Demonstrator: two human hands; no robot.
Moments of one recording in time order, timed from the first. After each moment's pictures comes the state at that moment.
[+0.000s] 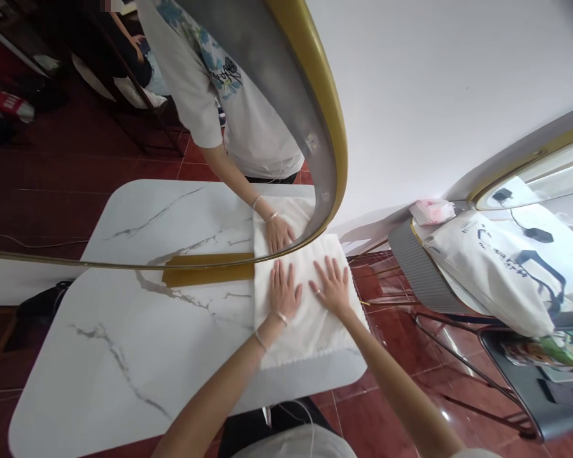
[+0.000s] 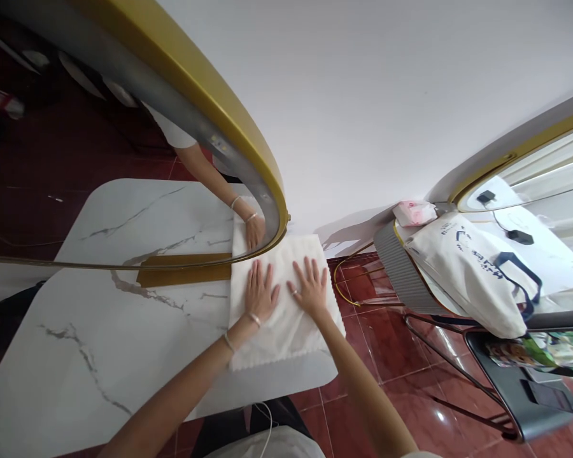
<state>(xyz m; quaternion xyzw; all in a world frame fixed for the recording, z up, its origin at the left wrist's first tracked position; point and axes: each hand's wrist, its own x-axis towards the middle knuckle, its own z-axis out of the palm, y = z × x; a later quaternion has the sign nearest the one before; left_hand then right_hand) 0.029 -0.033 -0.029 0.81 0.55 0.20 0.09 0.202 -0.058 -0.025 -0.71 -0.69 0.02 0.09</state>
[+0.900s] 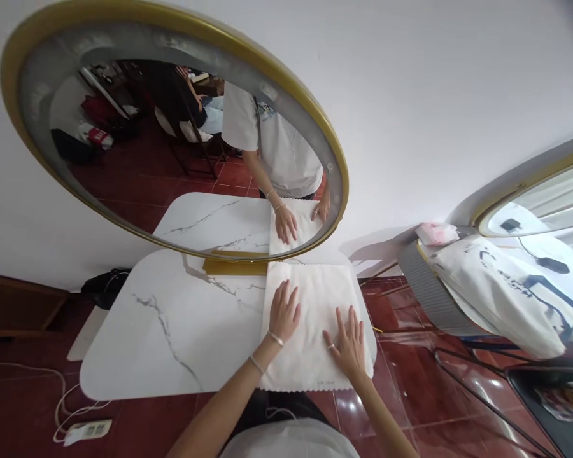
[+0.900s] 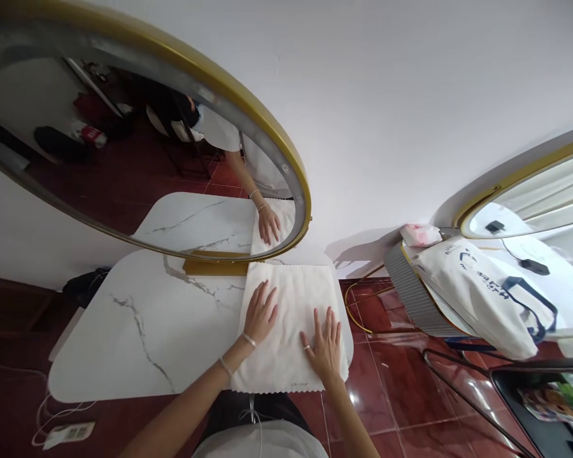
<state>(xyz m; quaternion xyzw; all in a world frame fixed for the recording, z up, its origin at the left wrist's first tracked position) -0.025 -0.096 -0.029 0.81 0.52 0.26 0.05 0.172 -0.192 -0.036 -0.71 -0.68 -0.04 0.17</state>
